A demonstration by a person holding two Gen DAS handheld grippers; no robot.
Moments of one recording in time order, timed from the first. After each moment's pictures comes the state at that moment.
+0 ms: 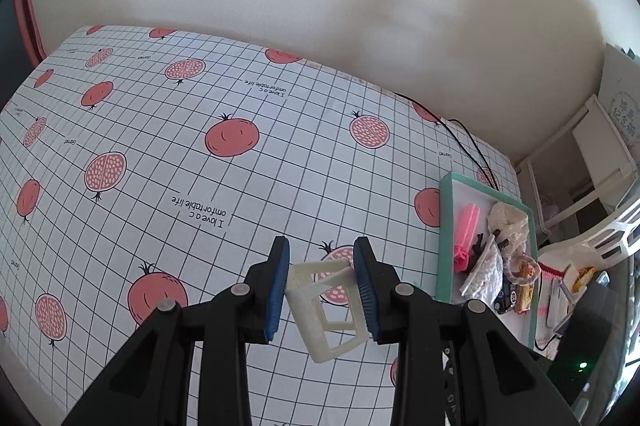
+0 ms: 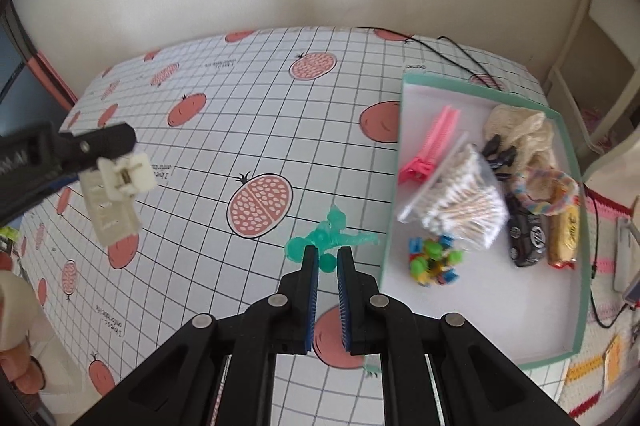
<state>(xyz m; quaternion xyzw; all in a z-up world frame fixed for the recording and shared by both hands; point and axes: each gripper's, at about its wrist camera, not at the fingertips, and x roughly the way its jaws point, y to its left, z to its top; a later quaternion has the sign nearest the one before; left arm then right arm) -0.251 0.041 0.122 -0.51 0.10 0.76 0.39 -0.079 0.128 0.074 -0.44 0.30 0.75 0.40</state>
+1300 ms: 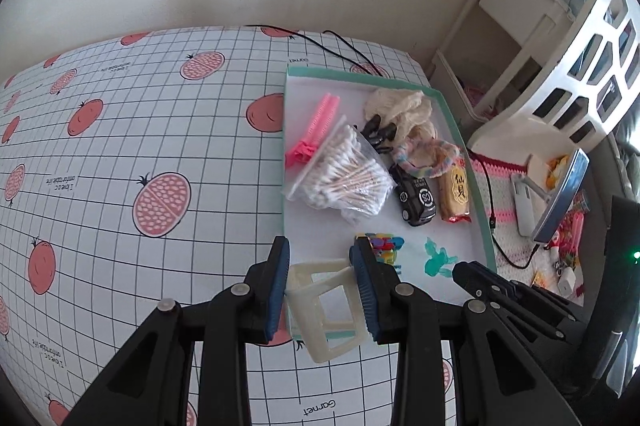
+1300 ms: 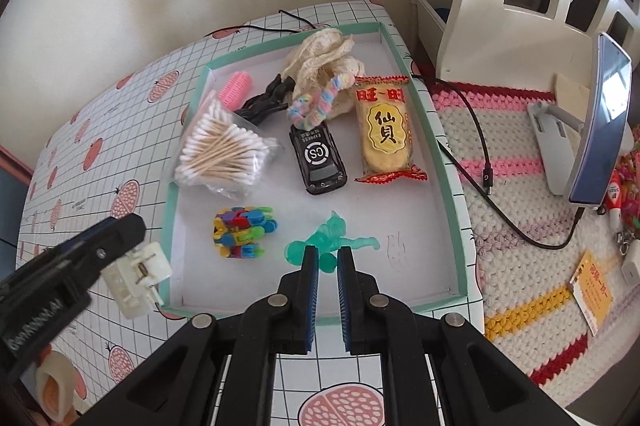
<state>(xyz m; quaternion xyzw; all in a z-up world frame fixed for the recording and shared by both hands) -0.076 0.116 0.087 -0.49 0.20 0.69 0.50 0.098 0.151 0.050 -0.39 0.38 0.67 0.50</state>
